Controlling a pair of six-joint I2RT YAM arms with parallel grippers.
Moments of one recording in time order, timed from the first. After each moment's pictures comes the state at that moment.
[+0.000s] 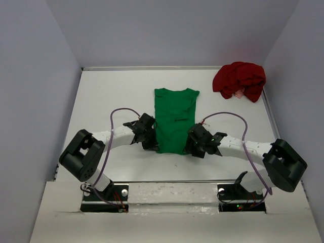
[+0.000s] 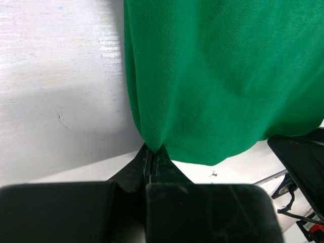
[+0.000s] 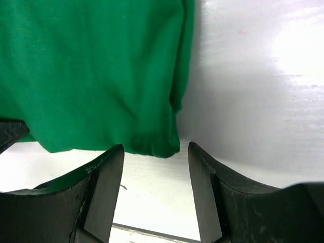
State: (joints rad) left arm -0.67 1.54 0.76 -0.33 0.19 -0.84; right arm 0.81 1.38 0.67 -0.36 0.14 1.08
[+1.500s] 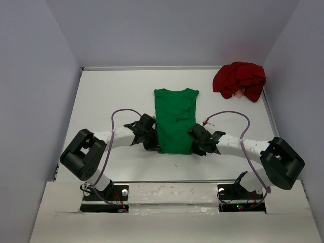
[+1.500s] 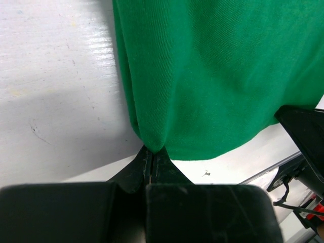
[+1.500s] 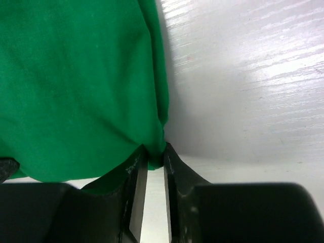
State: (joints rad) left arm -0.67 1.55 0.73 -0.25 0.24 -0.83; right arm 0.80 1.41 0.69 -0.43 0.27 1.13
